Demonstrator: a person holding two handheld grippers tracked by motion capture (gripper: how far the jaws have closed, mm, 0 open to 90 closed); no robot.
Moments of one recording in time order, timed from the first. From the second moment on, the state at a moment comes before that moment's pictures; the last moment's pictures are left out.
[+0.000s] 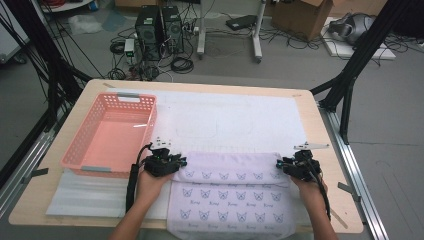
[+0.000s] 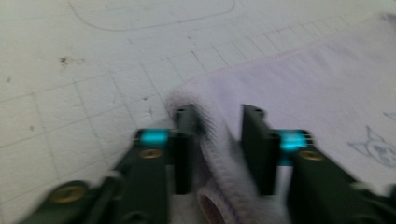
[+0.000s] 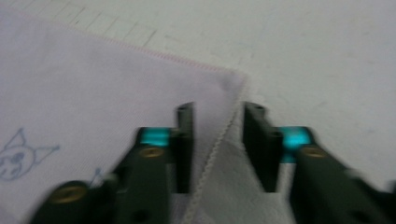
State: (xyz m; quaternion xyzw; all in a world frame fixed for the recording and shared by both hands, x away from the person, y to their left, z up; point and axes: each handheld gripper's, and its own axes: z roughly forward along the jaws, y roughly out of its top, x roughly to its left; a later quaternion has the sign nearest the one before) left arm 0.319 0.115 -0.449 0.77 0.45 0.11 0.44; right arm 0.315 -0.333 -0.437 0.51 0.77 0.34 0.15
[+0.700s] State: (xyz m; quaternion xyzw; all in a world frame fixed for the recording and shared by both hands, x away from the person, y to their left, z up) left arm 0.246 0.141 -0.423 0.75 0.40 0.11 0.52; right arm 0.225 -0.345 -0.407 0.44 0.78 0.42 0.17
